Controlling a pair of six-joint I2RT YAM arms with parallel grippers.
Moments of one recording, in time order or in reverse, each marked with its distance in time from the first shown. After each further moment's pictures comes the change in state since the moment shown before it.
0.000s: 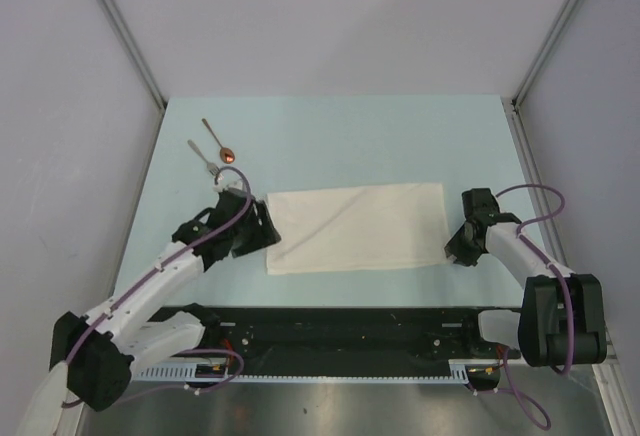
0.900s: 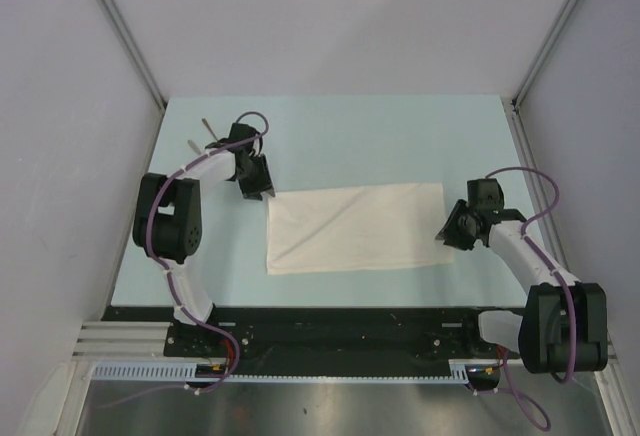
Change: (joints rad) left arm 0.364 0.929 0.652 0.103 0.212 0.336; right arm -0.006 -0.058 0.050 0.074 -0.191 -0.173
